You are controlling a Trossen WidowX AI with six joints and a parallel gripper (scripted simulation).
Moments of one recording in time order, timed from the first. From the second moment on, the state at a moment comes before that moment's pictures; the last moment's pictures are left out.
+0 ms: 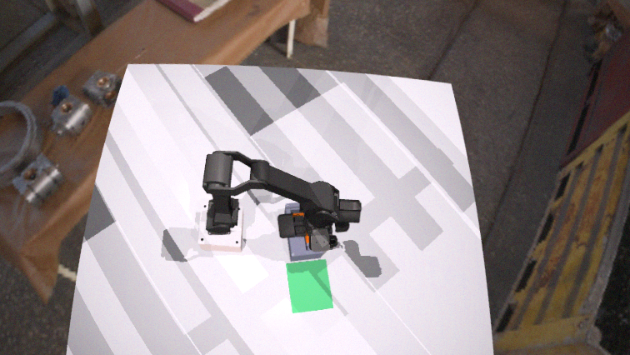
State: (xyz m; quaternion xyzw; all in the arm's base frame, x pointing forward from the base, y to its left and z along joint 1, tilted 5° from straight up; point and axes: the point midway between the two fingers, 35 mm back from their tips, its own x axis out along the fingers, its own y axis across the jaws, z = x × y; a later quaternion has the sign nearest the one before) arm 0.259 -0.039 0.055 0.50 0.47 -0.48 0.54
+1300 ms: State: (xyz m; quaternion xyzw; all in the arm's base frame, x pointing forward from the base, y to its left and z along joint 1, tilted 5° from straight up) arm 0.254 -0.037 0.106 0.49 0.48 -0.48 0.54
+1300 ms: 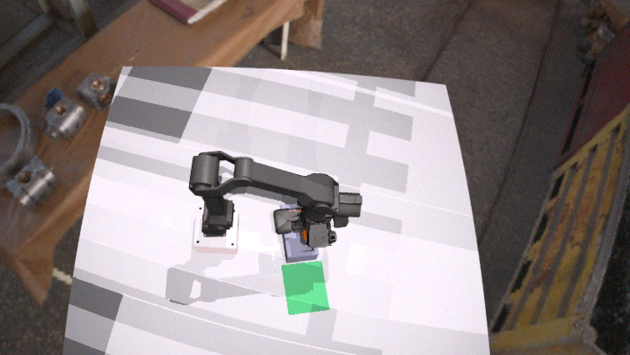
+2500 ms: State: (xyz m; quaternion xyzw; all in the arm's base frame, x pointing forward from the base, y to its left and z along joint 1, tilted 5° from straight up) arm 0.250 -0.064 0.139 0.50 0.47 -0.48 0.54
